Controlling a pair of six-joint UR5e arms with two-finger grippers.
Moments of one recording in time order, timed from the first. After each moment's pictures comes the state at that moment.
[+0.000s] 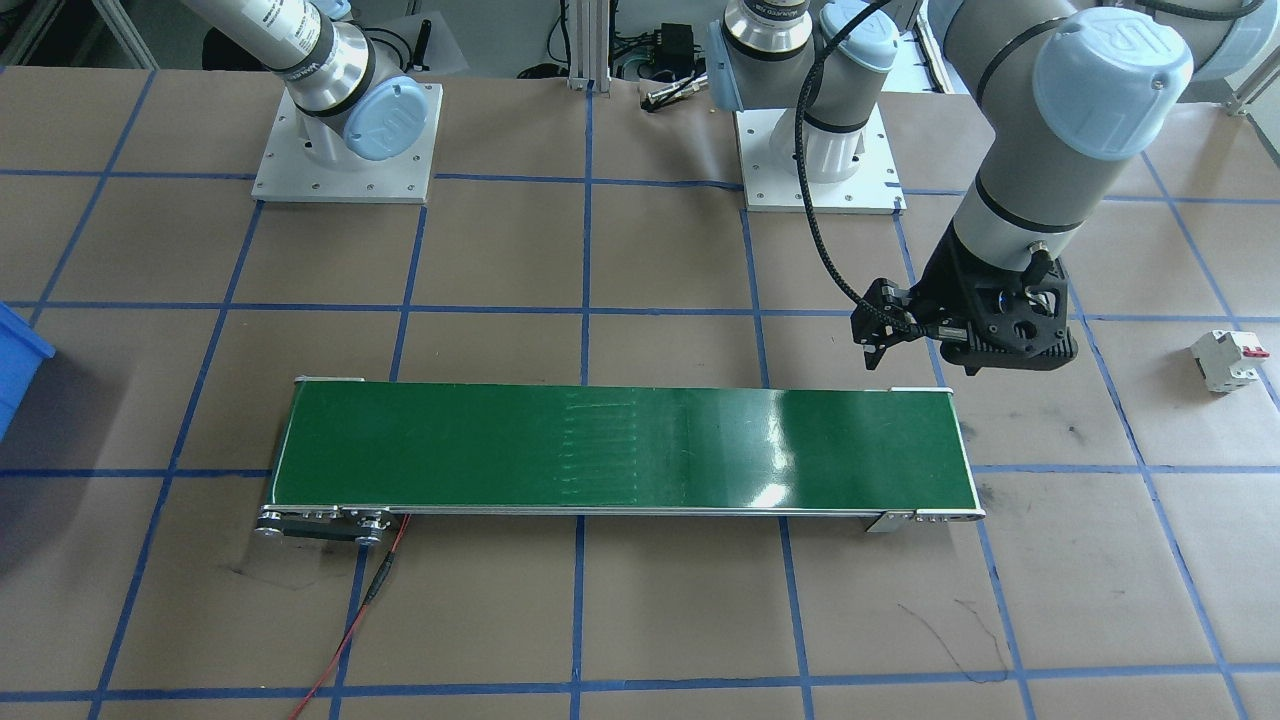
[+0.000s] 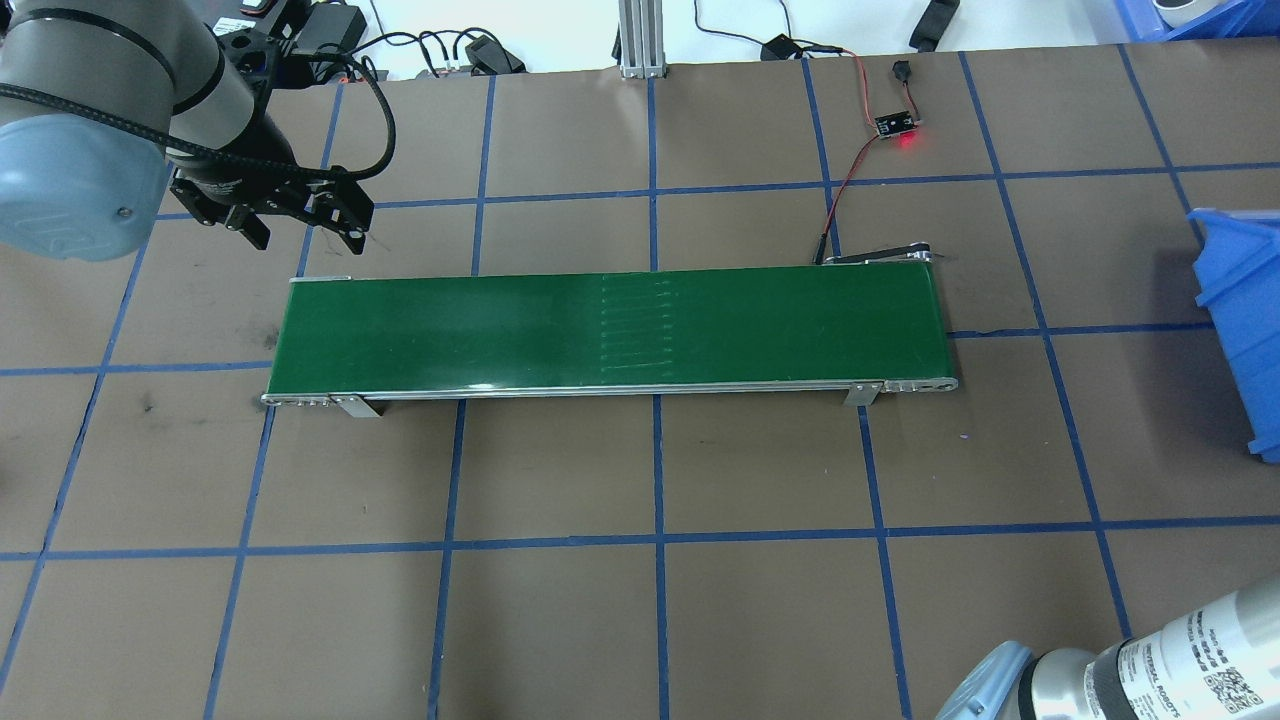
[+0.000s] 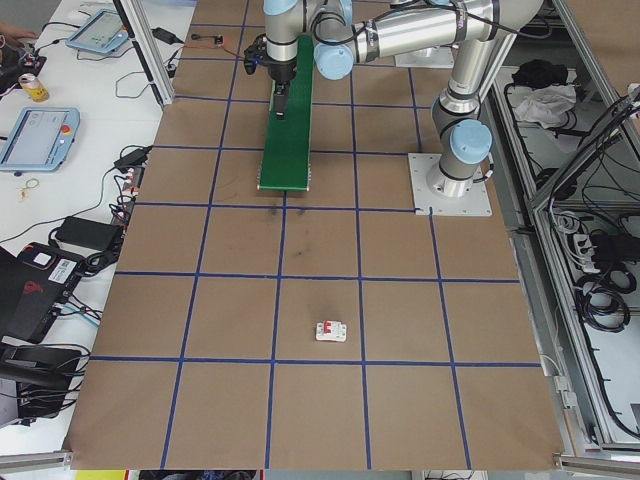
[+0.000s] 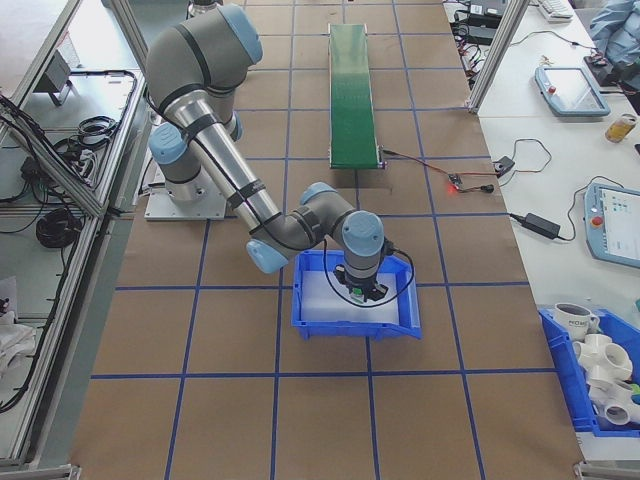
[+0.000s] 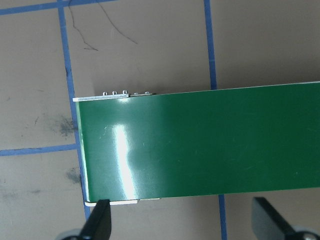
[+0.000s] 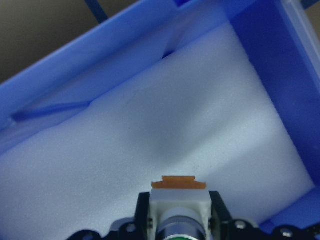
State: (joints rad) left arm -1.46 -1.66 -1.67 -1.32 1.60 0.19; right arm 0.68 -1.10 1.60 -2.15 -1.52 -1.90
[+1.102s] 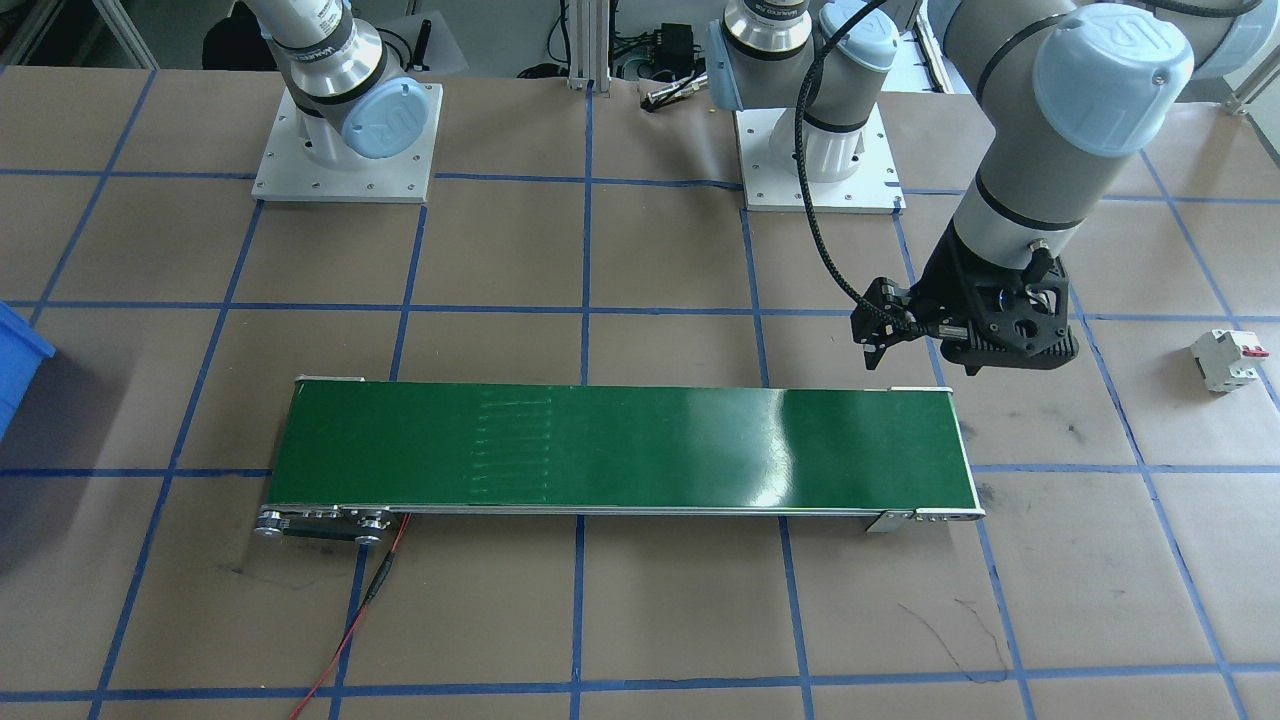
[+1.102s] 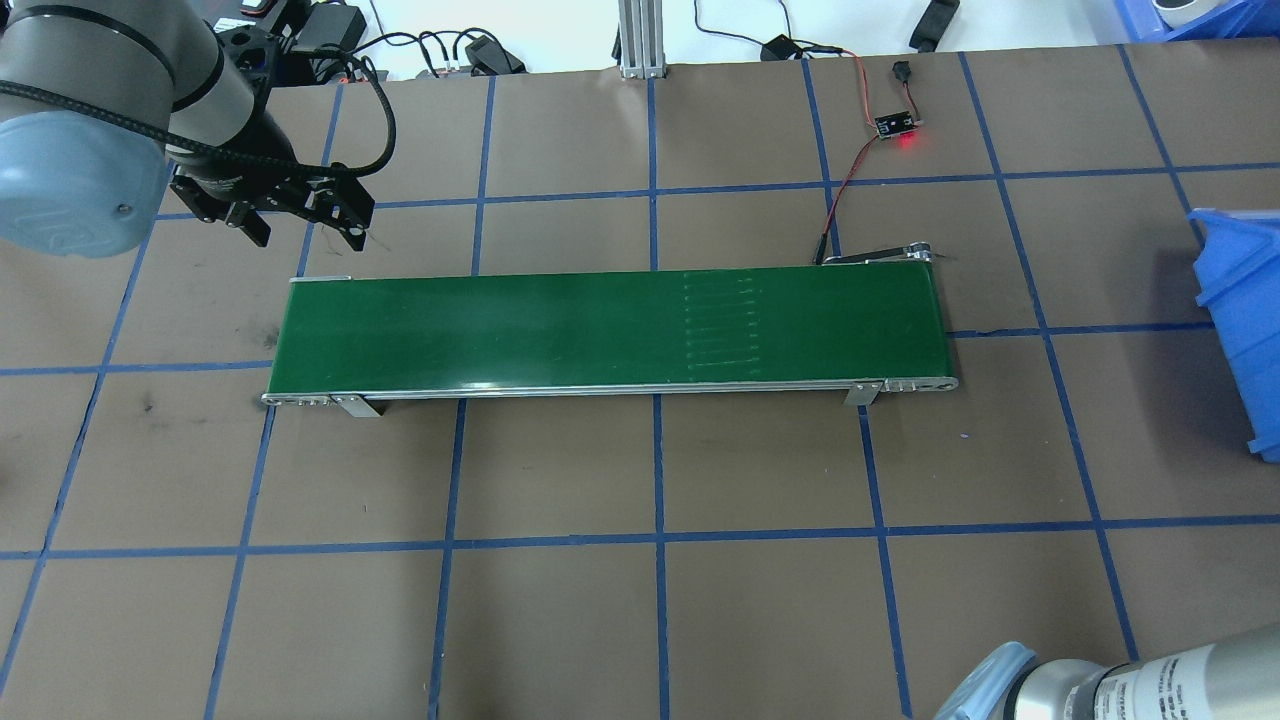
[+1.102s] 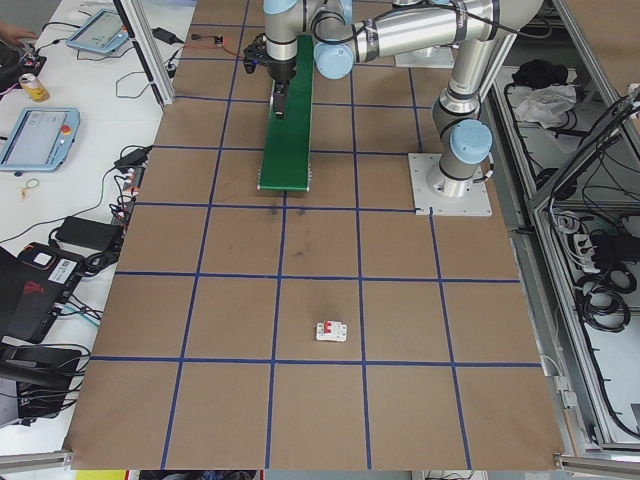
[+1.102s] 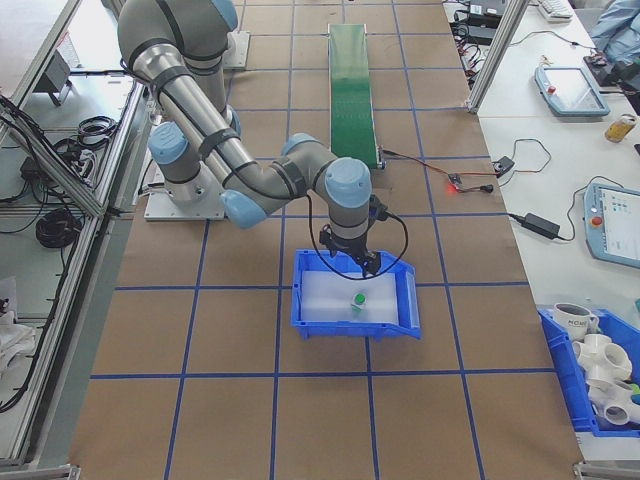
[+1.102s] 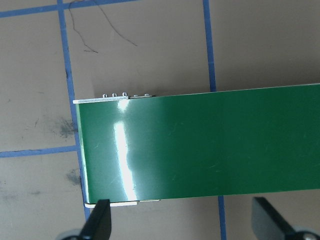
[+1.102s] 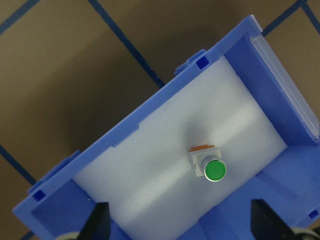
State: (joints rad) left arm -1.46 -1.66 -1.67 -1.32 1.60 0.19; right arm 0.69 -1.32 1.61 -1.96 -1.52 -1.78
